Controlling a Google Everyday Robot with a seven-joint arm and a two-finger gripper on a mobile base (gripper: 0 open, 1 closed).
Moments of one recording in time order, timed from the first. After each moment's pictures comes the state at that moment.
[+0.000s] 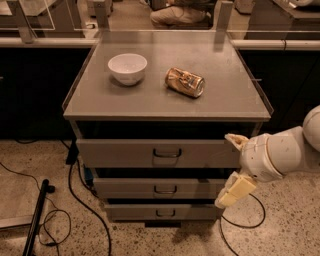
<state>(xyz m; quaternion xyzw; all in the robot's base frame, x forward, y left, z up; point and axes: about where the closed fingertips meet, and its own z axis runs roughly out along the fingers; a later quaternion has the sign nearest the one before) 0.448 -0.168 0.765 -0.58 0.75 0.11 0.30</state>
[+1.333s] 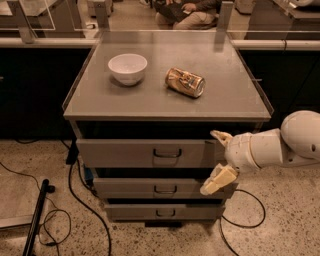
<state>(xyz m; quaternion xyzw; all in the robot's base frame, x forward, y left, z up) 0.503 -0.144 0.723 -0.57 0.72 0.16 0.36</state>
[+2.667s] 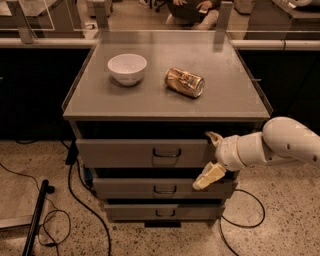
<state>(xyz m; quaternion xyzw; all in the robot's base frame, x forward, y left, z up) 0.548 -0.135 0.667 -0.56 0.72 0.18 0.36</state>
